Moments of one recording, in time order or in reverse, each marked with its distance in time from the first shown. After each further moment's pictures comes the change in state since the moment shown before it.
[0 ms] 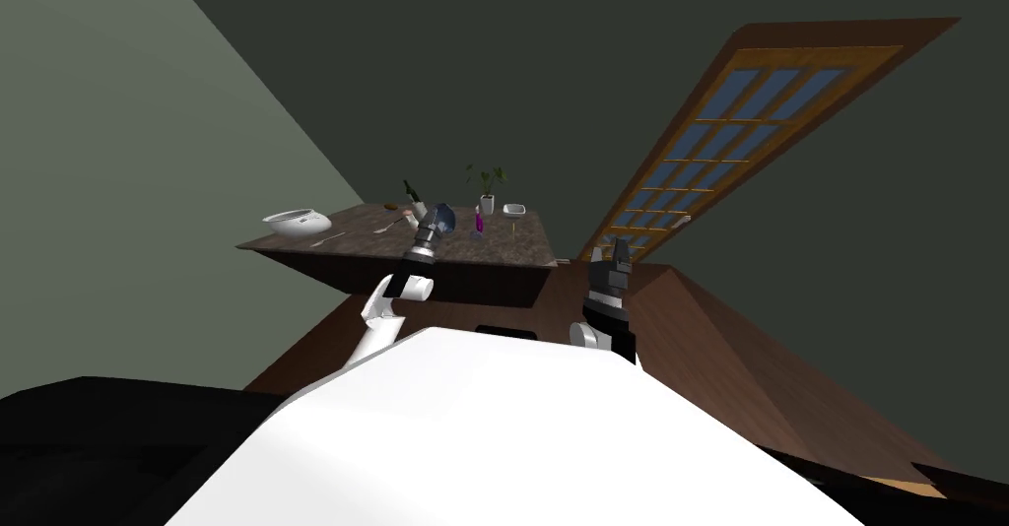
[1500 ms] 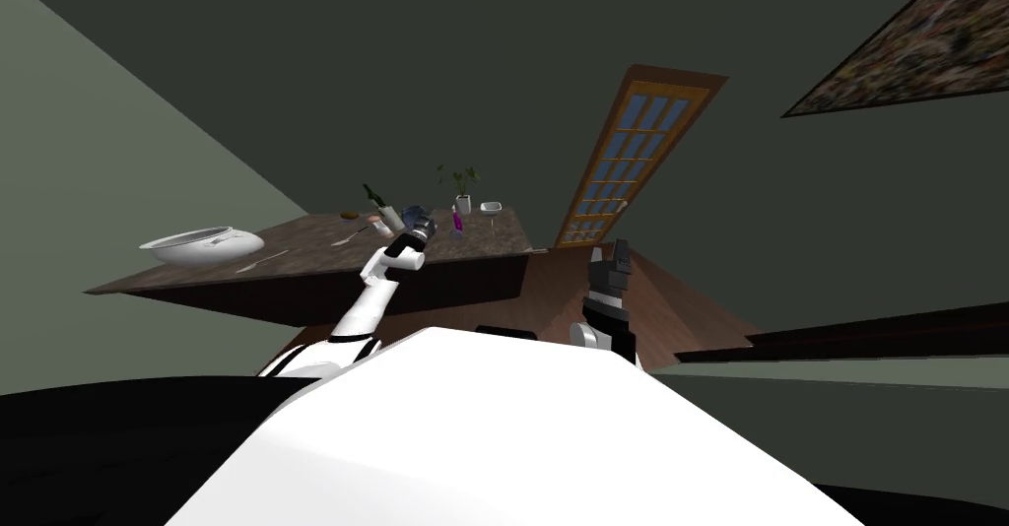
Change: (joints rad) left arm -0.302 0.240 0.065 0.379 0.138 0.390 0.075; right arm 0.000 0.000 0.000 0.000 0.000 0.000 0.000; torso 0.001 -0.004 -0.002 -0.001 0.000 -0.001
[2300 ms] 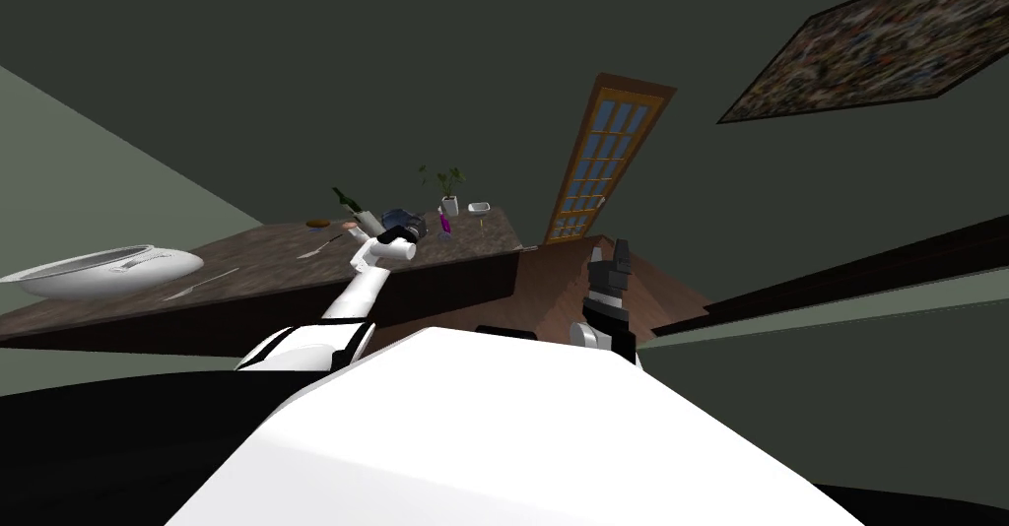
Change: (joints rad) left arm -0.104 0.116 0.016 0.183 0.079 0.202 0.022; right arm 0.000 0.000 0.000 0.000 0.000 0.000 0.000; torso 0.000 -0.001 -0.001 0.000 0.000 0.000
